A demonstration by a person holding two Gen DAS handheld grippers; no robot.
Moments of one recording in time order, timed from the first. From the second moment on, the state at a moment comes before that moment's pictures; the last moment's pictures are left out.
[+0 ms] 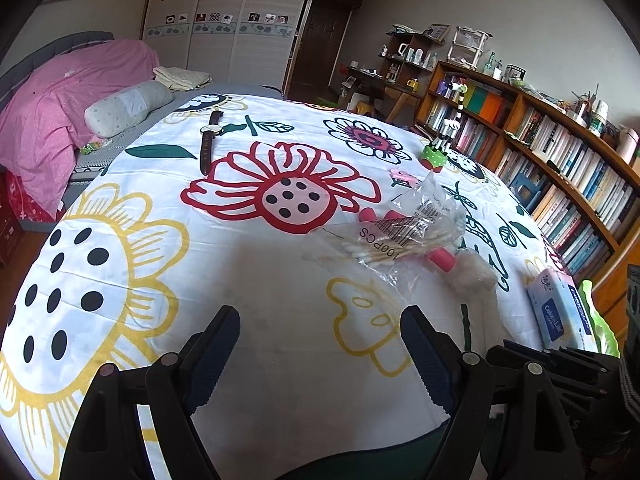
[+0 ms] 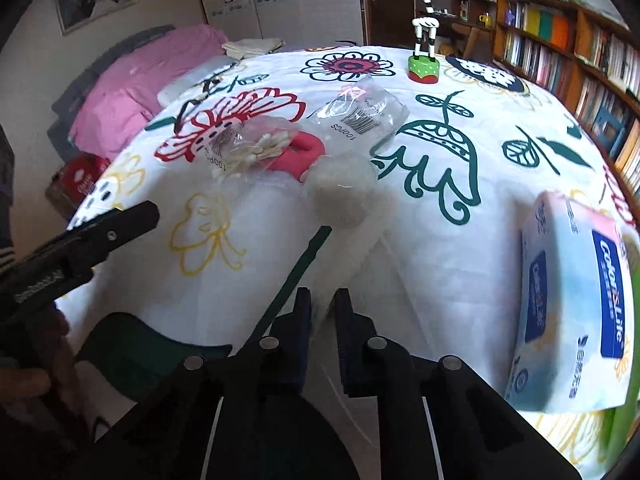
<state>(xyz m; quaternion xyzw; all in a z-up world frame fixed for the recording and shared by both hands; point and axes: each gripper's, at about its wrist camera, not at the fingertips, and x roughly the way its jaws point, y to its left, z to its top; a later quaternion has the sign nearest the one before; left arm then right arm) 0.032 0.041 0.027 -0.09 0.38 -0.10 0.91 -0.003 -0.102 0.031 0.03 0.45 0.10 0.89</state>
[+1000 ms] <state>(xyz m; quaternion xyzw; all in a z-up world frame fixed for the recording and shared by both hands) 0.039 -0.036 0.047 -0.02 0.37 -0.16 0.92 -0.049 -0.155 0.068 0.10 0.38 0.11 0.91</state>
